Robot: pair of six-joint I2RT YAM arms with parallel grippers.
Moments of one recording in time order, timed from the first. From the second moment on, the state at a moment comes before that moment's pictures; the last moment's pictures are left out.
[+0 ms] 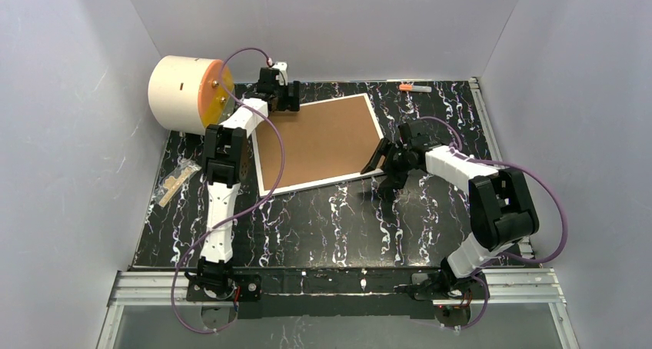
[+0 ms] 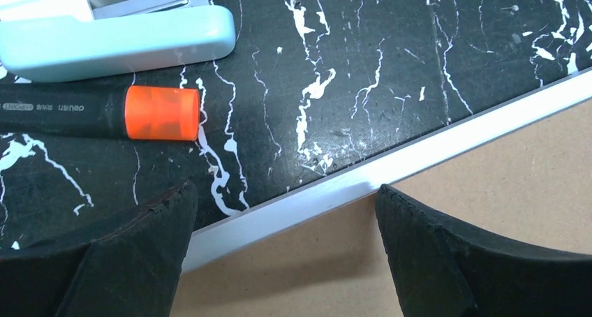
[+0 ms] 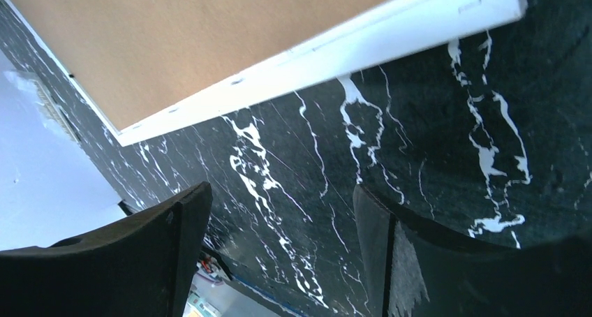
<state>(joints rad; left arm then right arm) -0.22 2.47 2.04 -0.25 0.03 -0.09 0.35 1.62 0.98 -0.40 -0.38 0.83</state>
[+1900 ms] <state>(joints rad) -0.28 1.67 1.08 -0.42 0.34 -0.32 0.11 1.75 1.01 -0.36 -0.37 0.72</state>
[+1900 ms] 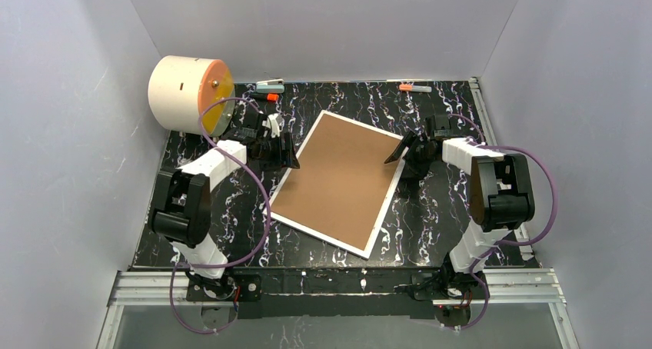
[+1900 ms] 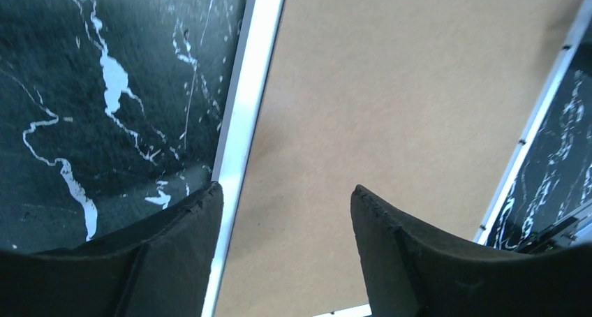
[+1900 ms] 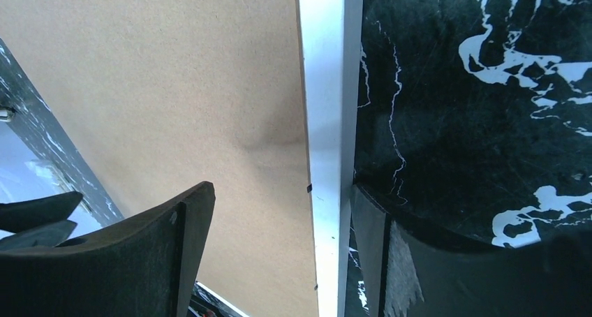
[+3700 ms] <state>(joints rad) -0.35 1.75 1.07 -0.38 0.24 -0.22 0.13 1.68 0.90 -0.25 -0.30 0.82</state>
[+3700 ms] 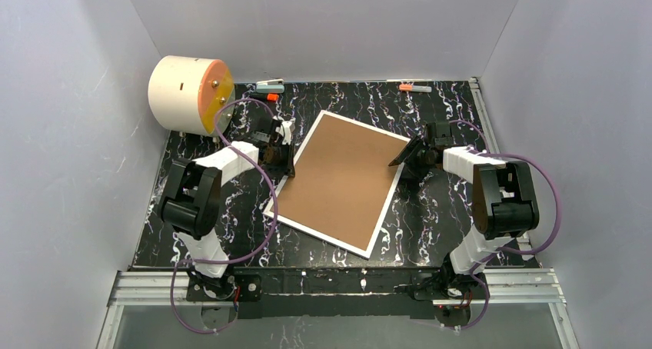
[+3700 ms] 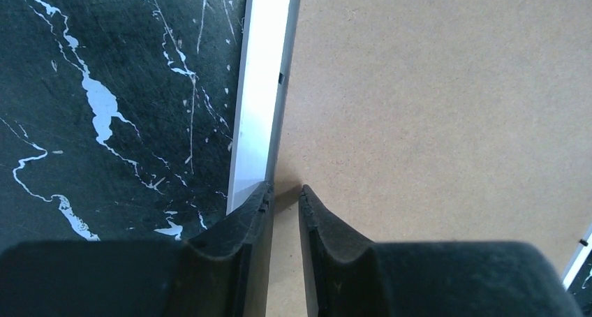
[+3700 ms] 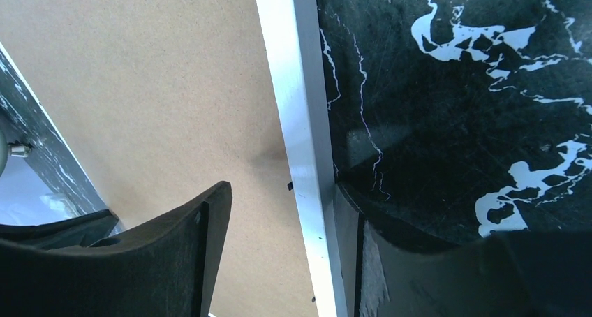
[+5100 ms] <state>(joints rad) -0.31 1.58 0.96 -0.45 0.15 -0.24 0.22 1.56 1.01 -0.48 -0.22 0.72</state>
